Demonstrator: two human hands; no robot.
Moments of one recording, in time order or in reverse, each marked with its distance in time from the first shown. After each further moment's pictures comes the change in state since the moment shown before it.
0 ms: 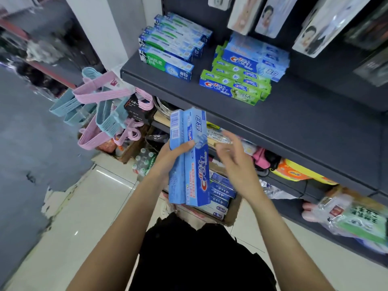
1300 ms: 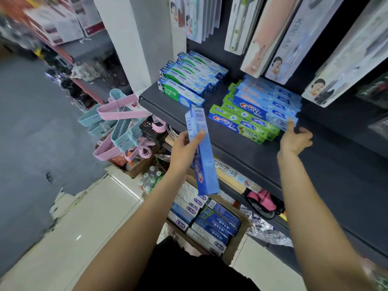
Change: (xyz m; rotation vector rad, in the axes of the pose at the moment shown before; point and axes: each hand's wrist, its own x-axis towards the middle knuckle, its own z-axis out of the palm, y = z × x) left_hand 0.070 0.039 0.055 0.077 0.380 0.180; right_hand 0.209 0.043 -0.122 0.214 0.815 0.269
